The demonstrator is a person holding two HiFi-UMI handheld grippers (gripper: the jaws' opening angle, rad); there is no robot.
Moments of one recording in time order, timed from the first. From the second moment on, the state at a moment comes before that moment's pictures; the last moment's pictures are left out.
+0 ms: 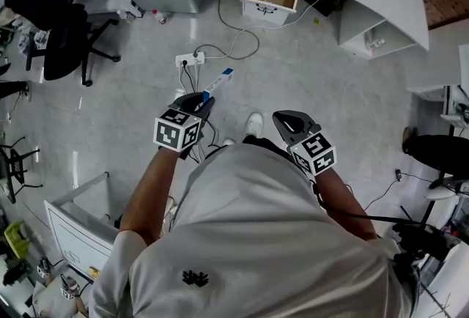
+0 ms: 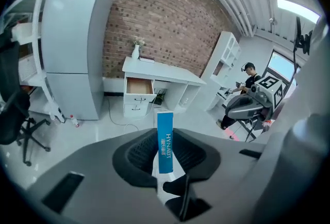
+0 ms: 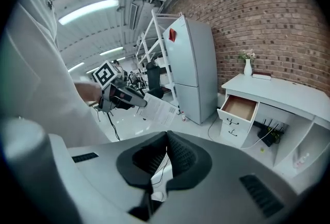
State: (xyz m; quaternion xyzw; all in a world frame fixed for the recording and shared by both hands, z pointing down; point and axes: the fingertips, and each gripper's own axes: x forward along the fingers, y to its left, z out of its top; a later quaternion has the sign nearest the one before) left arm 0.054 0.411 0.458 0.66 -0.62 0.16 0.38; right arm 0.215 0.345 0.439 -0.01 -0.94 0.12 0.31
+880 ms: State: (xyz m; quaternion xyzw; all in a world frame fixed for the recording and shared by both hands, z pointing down) left arm -0.058 0.147 0.507 0.73 -0.51 0.30 0.33; right arm 0.115 0.166 0.476 0.12 -0.93 0.18 0.30
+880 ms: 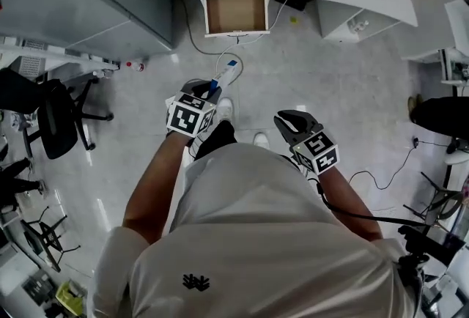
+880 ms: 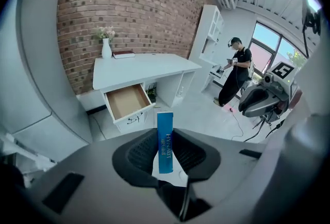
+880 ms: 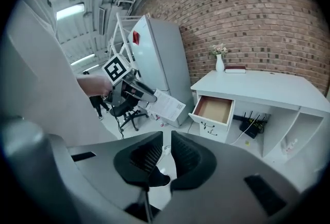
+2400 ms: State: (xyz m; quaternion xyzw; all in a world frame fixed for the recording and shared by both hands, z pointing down) left arm -0.059 -0.253 0.737 0.64 -0.44 0.52 0.36; right arm 0.190 -0.176 0.552 0.23 -0.87 0.31 0.31
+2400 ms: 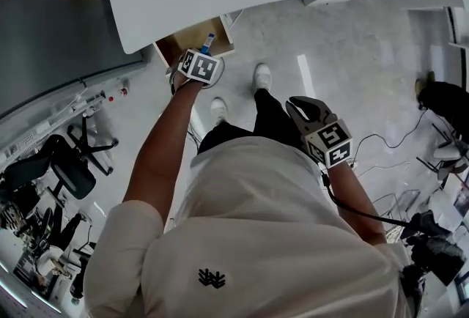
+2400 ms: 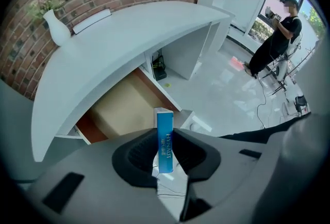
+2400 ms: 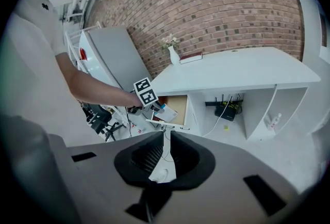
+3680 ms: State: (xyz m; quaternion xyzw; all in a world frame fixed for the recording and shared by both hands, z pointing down) left arm -0.023 -0.342 0.863 0.62 -0.42 0.55 0.37; right arm 0.264 -0.253 0.634 0.21 -0.83 0.37 0.35
